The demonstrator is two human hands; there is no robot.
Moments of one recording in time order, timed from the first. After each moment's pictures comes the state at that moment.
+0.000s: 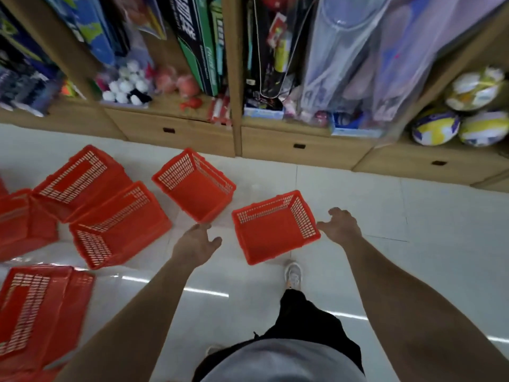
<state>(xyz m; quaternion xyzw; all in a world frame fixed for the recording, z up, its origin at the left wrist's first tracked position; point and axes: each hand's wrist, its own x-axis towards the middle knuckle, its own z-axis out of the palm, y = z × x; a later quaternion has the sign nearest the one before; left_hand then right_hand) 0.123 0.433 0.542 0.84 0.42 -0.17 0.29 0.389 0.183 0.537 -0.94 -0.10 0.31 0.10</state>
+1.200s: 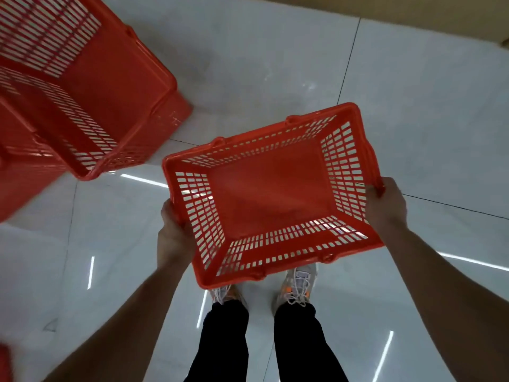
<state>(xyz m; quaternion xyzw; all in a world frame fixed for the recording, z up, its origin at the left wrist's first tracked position) 0.315 0.434 -0.069 0.64 0.67 -0.10 0.38 0.625 0.203 -0.097 -0.94 -0.01 0.31 0.16</state>
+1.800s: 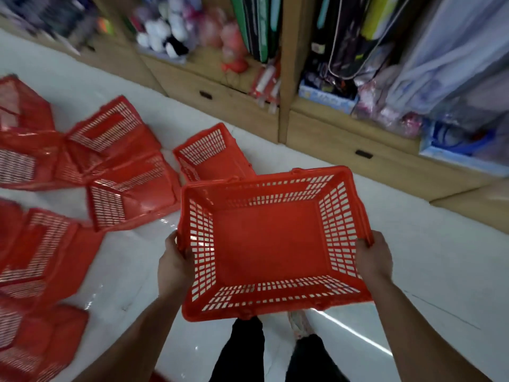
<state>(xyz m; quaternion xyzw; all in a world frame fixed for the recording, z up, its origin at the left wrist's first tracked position) 0.238 0.467 0.391 0.61 0.70 0.06 0.37 0.577 0.283 0.346 -0.92 -0.08 0.27 0.26</state>
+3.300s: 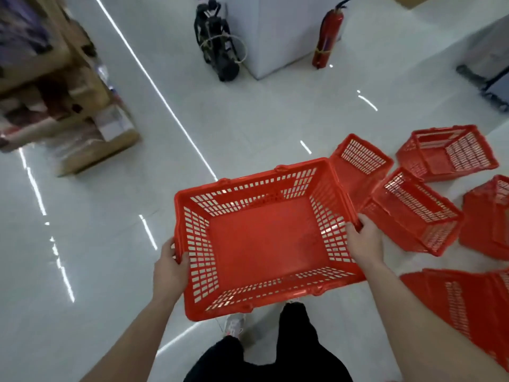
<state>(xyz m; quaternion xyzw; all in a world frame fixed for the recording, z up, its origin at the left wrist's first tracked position) -0.298 -0.092 0.498 -0.31 0.85 0.42 0.10 -0.335 0.308 0.518 -0.30 -0.87 0.38 -0.04</state>
